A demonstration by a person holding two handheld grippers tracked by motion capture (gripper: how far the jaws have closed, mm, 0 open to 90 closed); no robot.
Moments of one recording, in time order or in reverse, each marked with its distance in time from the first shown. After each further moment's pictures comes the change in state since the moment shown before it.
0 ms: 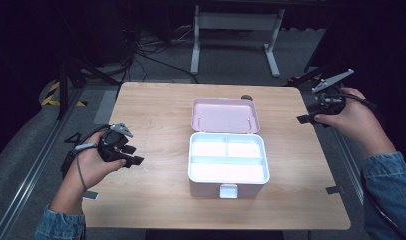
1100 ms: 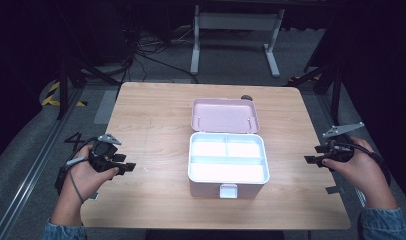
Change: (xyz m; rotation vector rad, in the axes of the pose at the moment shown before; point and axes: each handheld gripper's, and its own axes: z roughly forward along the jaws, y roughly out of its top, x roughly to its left) left arm 0.009 -0.041 0.014 -0.037 0.049 -0.163; right arm 0.036 -0.116 0.032 0.002 0.012 0.143
